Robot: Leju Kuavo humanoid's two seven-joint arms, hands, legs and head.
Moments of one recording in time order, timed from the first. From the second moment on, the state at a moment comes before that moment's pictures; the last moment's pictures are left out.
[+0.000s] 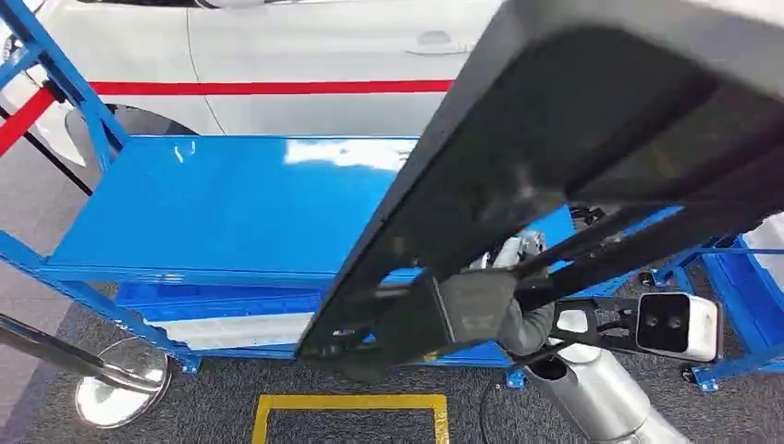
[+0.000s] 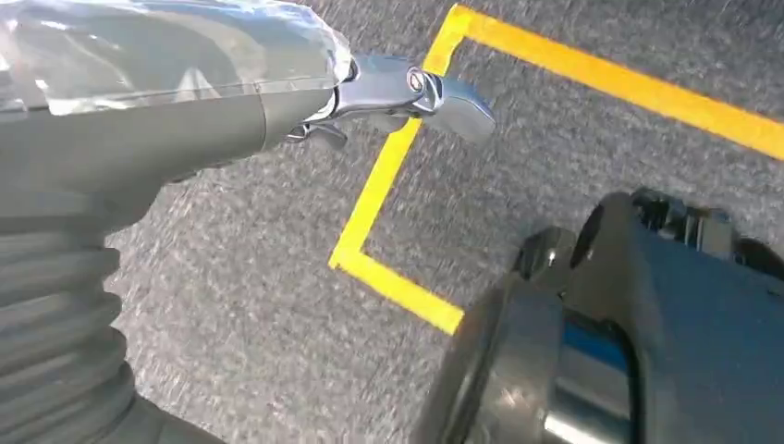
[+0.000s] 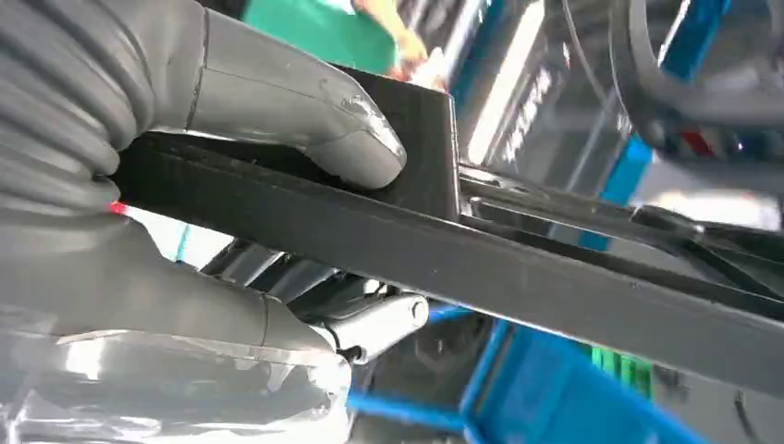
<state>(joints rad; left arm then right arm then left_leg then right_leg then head) -0.13 0.12 -1.07 -0.12 -0.01 0.14 -0.51 -0.43 -0.25 0.58 -1.90 -0.40 0.42 -0.62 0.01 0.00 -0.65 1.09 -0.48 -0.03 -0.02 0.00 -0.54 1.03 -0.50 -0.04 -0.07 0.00</state>
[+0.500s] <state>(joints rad) -0.13 0.13 -1.07 -0.12 -0.01 0.15 -0.51 -0.44 -0.28 0.59 -1.88 -0.45 0.42 -0.62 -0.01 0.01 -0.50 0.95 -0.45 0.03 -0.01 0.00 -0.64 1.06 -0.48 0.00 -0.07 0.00</state>
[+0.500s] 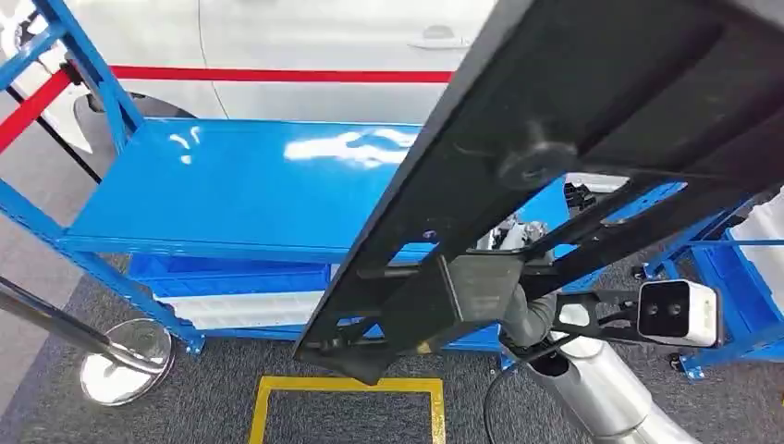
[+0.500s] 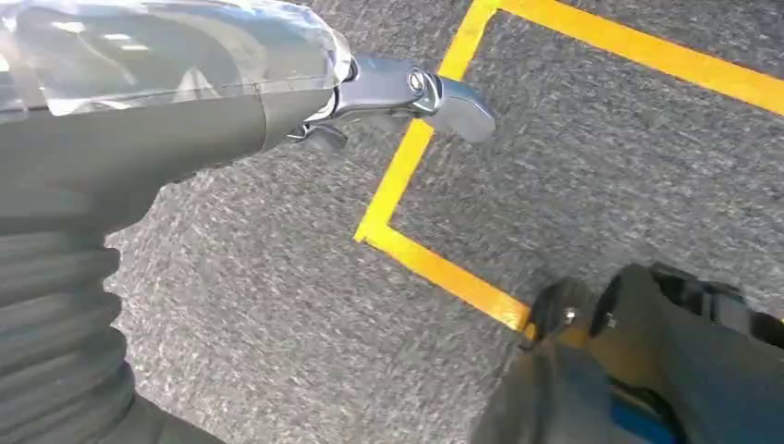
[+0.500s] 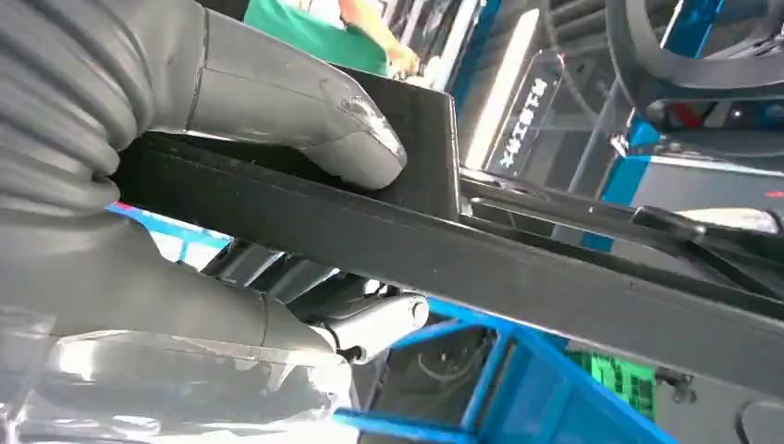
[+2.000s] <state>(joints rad) -0.10 0.15 -1.02 -0.11 -0.01 0.21 -0.40 -0.49 -0.42 0.53 -1.85 -0.54 0.27 -0.62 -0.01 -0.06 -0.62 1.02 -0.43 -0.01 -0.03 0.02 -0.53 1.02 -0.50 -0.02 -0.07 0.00</state>
